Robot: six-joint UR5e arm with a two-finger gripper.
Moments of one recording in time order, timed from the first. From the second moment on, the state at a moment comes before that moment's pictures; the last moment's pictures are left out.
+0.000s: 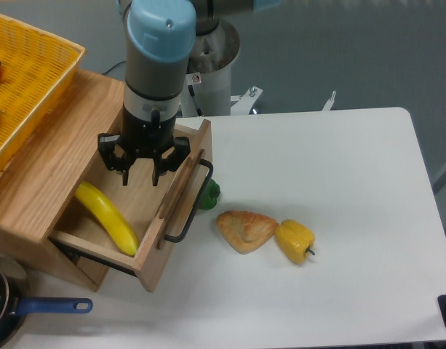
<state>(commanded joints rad) 2.32 -1.73 -1.38 -1.43 1.28 0.10</state>
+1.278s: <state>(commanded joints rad) 2.53 -1.60 -1.48 -1.45 1.42 0.46</state>
